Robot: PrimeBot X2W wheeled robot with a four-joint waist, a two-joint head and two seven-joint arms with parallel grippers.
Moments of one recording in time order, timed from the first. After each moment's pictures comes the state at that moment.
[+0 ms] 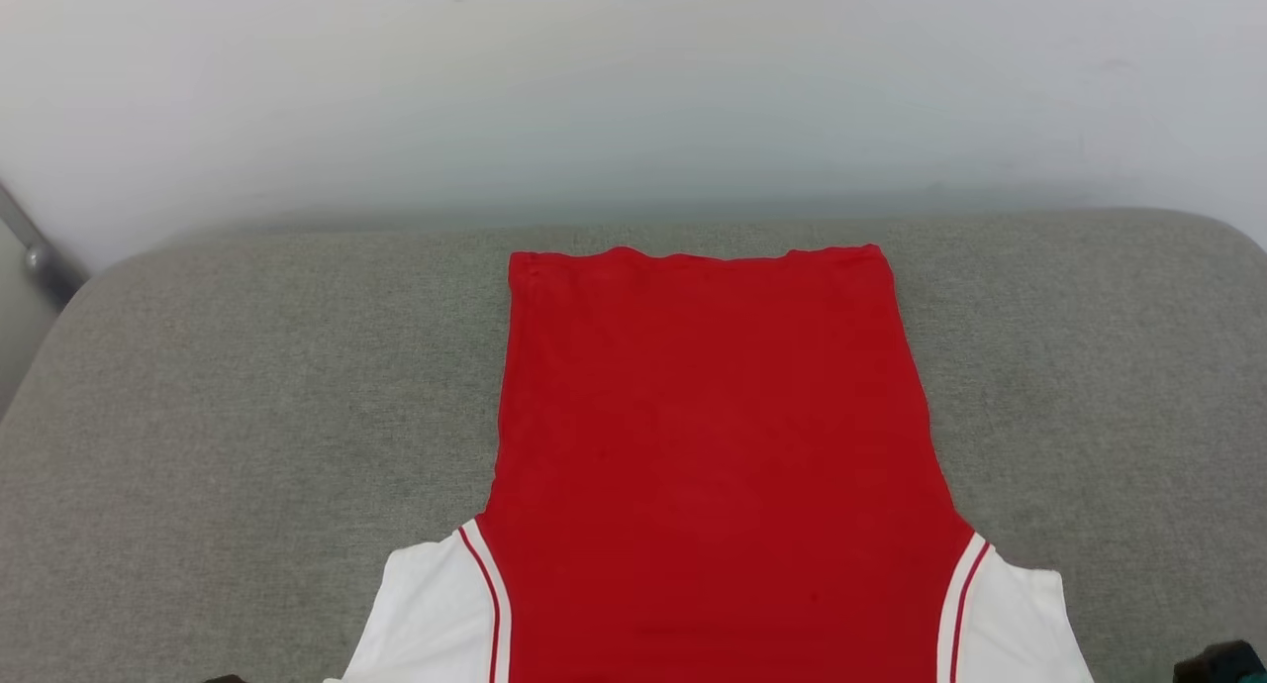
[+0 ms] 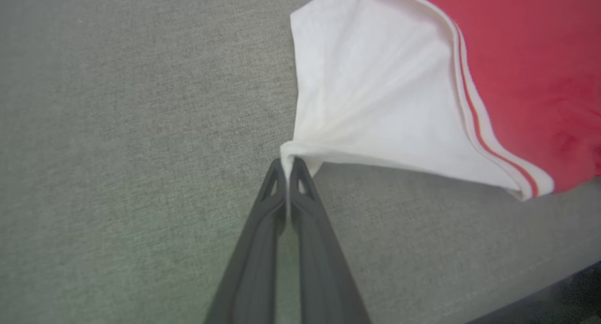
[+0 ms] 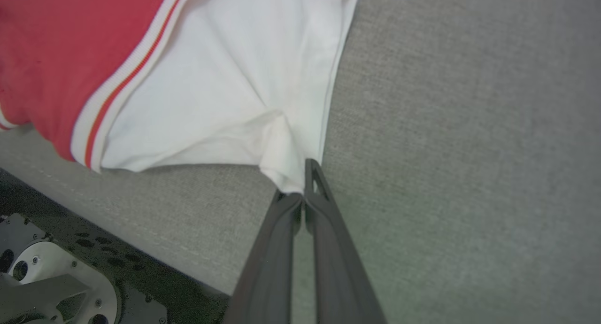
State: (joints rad) left arm -0.08 0.76 -0.90 0.34 -0.90 0.15 -0.26; right arm -0.14 -0.80 0.89 0.50 0.82 0.13 -0.14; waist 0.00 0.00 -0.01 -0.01
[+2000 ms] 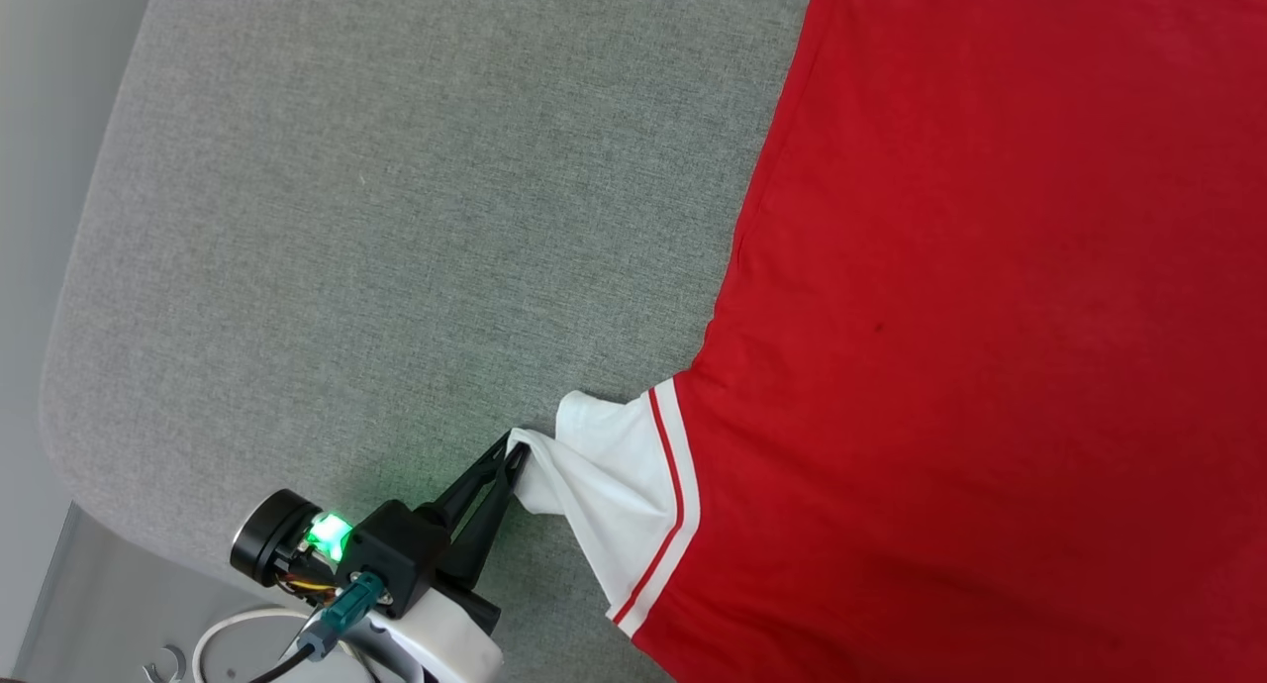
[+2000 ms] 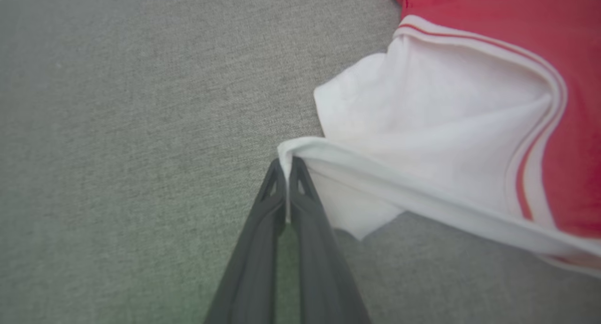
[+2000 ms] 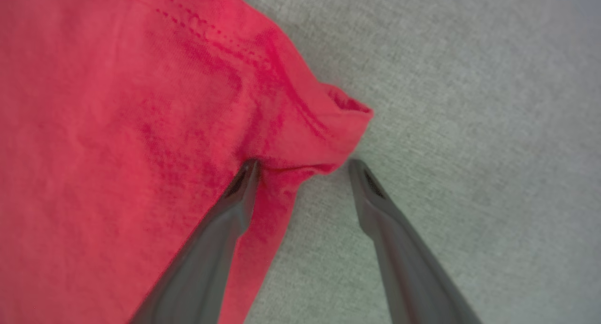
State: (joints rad) left arm -0.36 0.69 -0.92 -0.06 -0.60 0.29 -0.25; right arm -1.02 -0.92 0.46 0.39 0.73 0.13 1.14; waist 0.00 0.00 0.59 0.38
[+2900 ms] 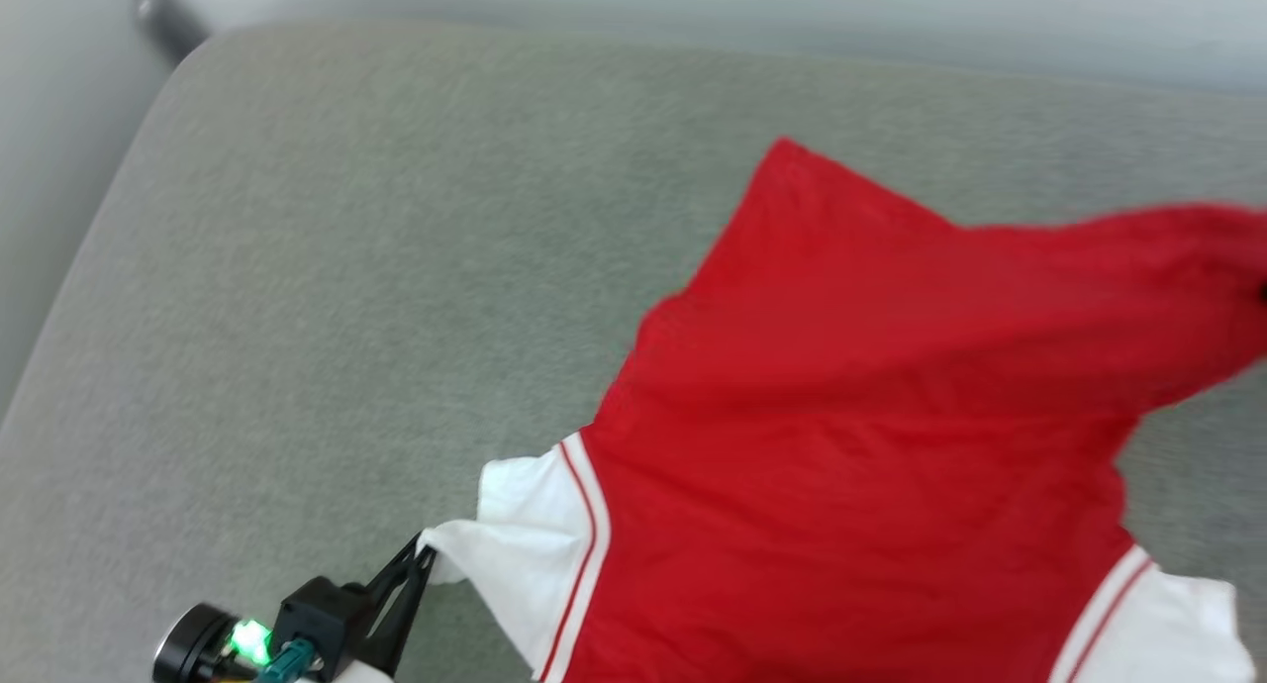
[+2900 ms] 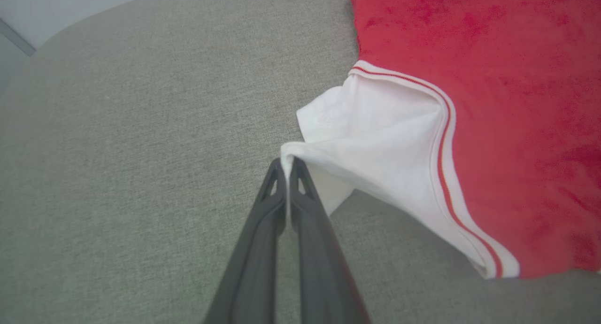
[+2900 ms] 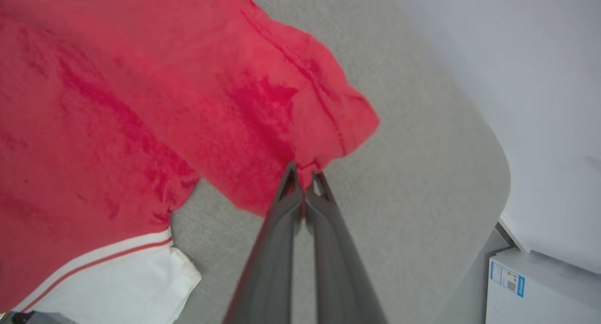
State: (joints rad) left arm -0.21 0.76 -0.91 0.00 -0.69 0.33 -0.25; right arm -0.86 -1.10 0.79 0.03 0.87 0.13 0.82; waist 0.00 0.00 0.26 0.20
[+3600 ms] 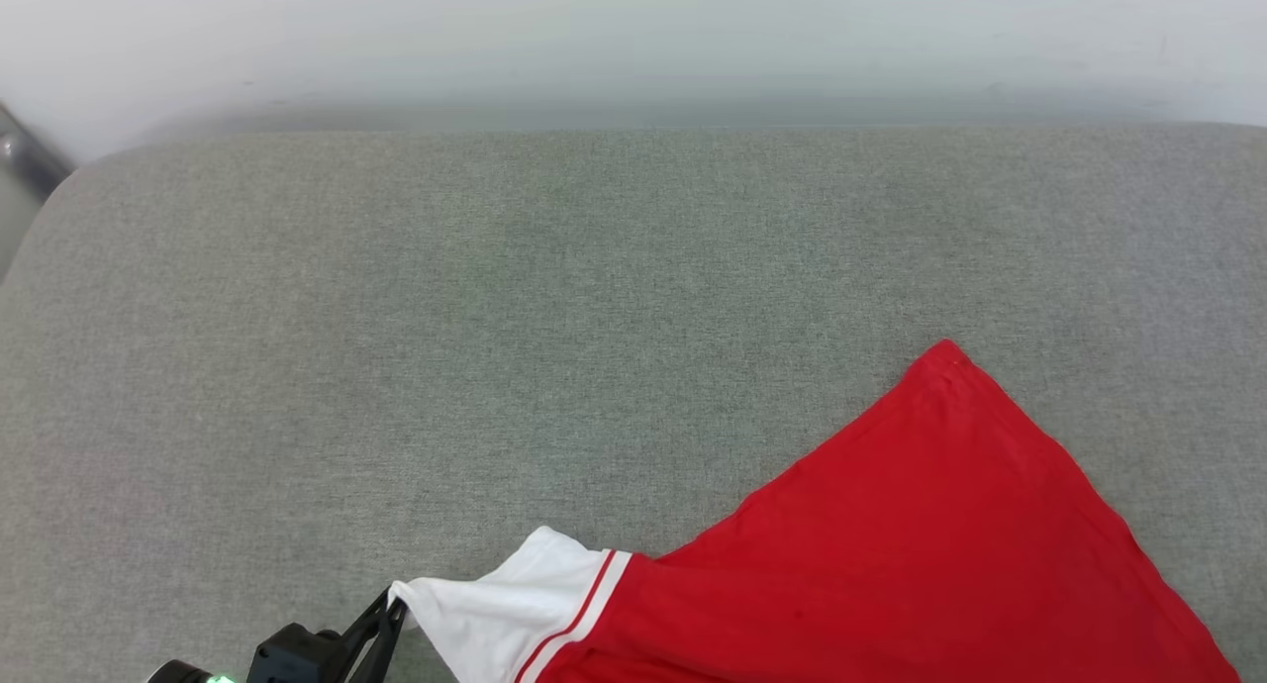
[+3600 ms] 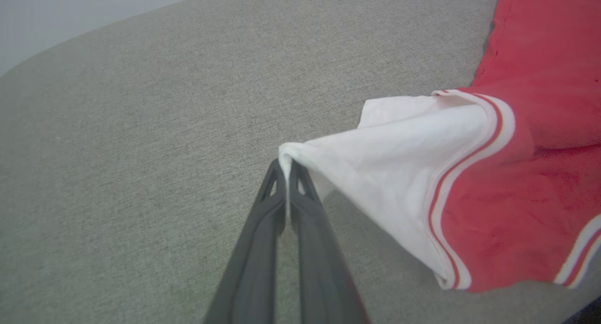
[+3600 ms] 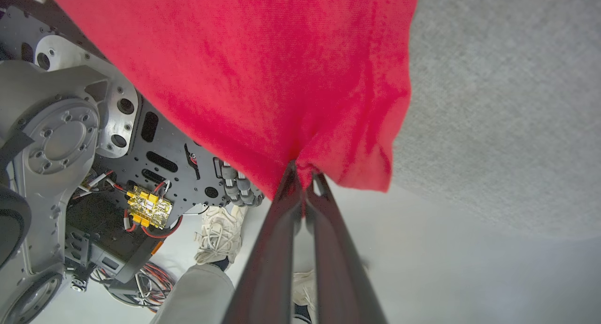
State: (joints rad) left arm -0.11 0.81 -0.89 -0.02 -0.73 0.35 -0.26; right arm -0.20 -1.31 0.97 -0.02 1.08 0.13 0.57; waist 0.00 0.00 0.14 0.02
